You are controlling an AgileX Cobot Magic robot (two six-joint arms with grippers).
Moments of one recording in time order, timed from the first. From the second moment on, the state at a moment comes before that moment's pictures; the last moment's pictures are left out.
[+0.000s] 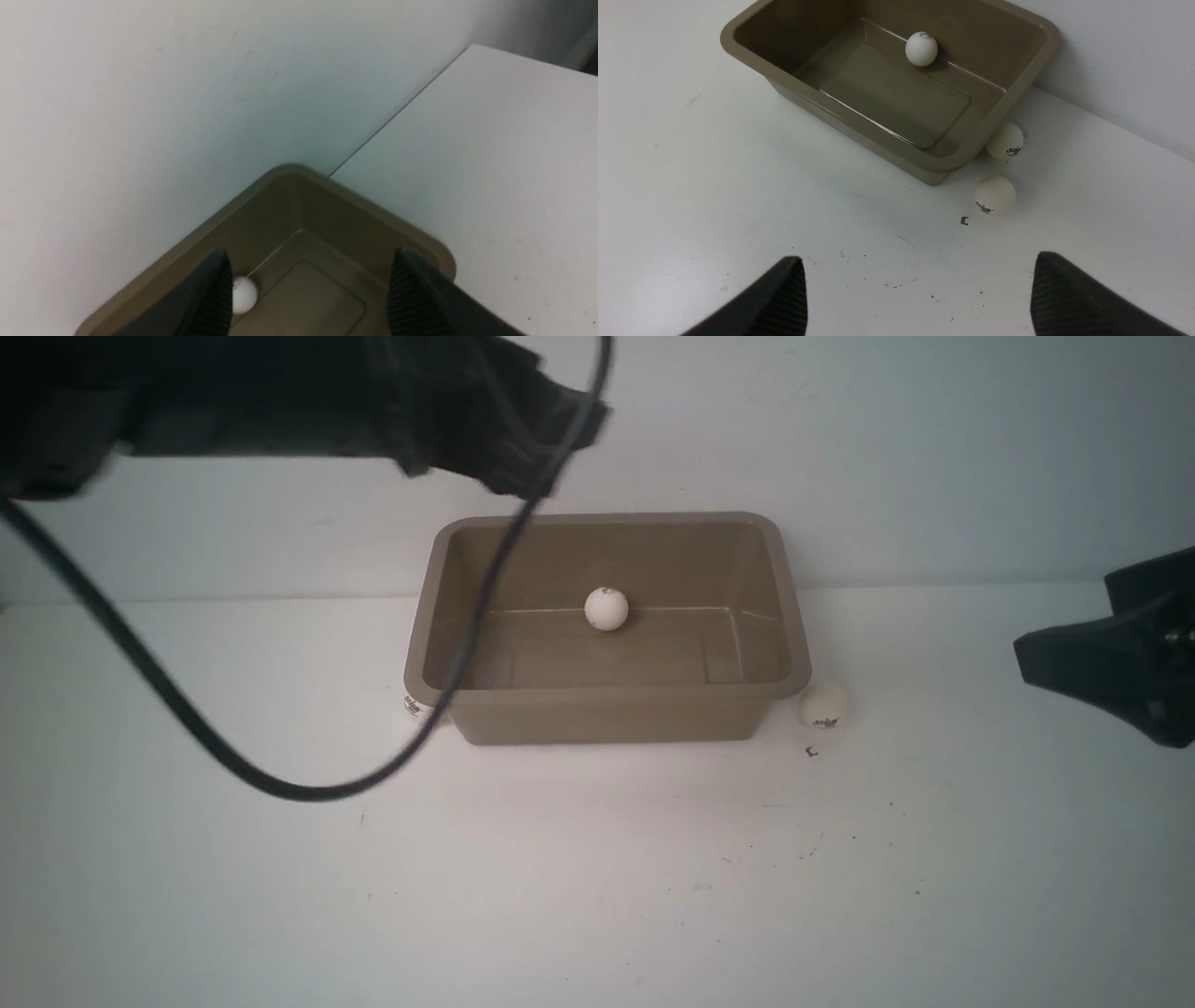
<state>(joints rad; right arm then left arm) -0.01 1.05 -0.96 0.72 0.92 -0.94 -0.31 1.47 -1.37 -0.75 0.51 0.95</state>
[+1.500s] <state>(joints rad) 0.03 1.53 -1.22 0.63 0.92 -0.94 -0.20 1.16 -1.36 -0.44 0.99 0.64</state>
